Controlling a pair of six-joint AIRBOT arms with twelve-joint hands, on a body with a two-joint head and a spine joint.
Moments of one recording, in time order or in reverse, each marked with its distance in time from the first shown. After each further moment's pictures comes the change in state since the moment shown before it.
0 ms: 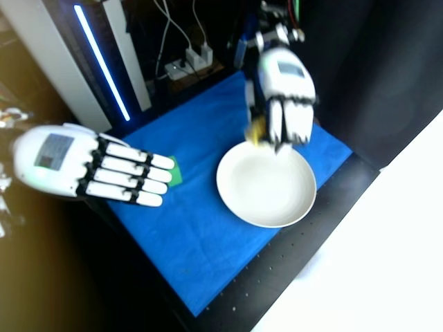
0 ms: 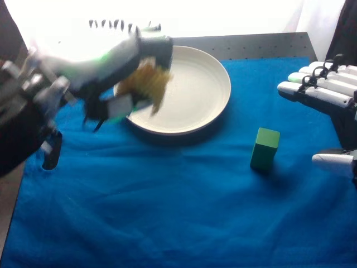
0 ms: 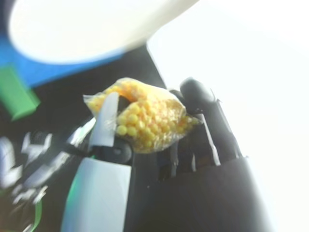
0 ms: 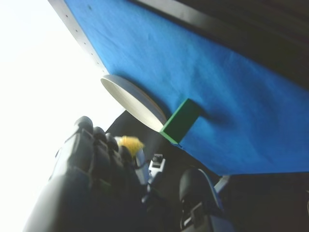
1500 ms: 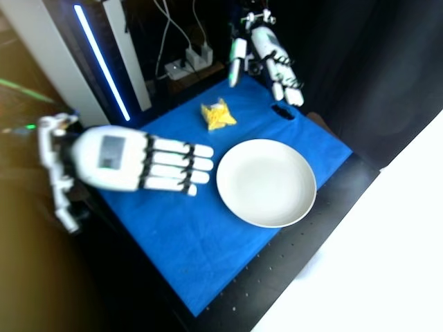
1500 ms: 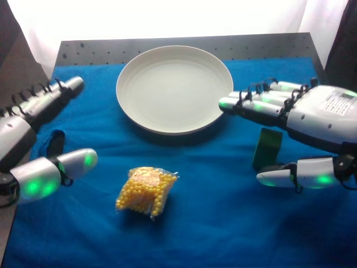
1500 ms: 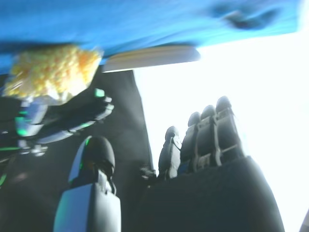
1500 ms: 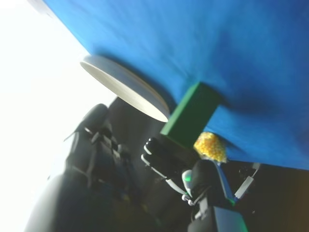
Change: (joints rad) left arm 0.542 0.107 -0.175 -0.316 -0.549 -0.213; right arm 0.137 -0.226 0.151 -0.152 -0.137 0.193
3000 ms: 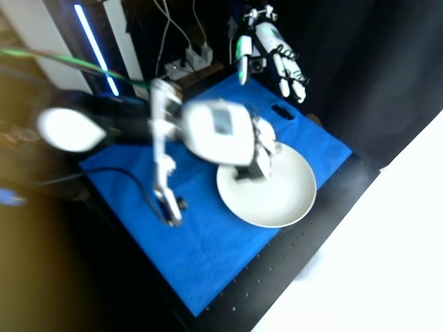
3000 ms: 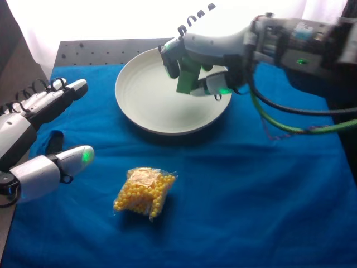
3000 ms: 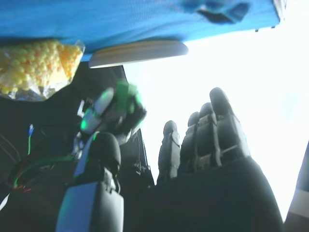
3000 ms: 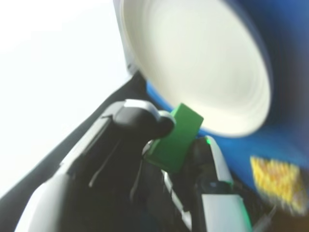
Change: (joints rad) left arm -0.003 -0.009 0.013 0.017 -0.012 -0.015; right arm 0.454 -0.416 0.398 -0.248 -0.489 0.030
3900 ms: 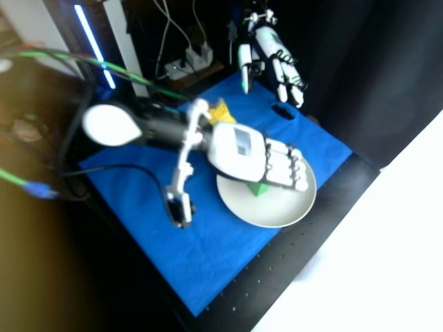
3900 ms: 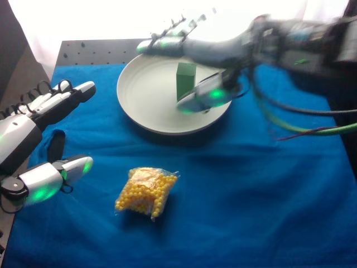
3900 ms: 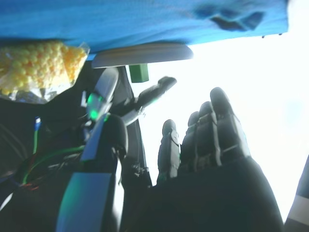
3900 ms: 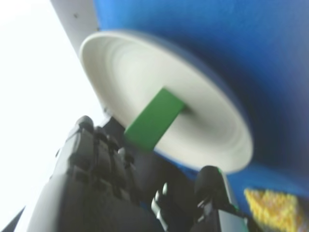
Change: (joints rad) left arm -0.012 -0.011 0.003 -0.010 0.025 -0.008; right arm 0.013 0.108 -0.111 0.013 0.002 -0.001
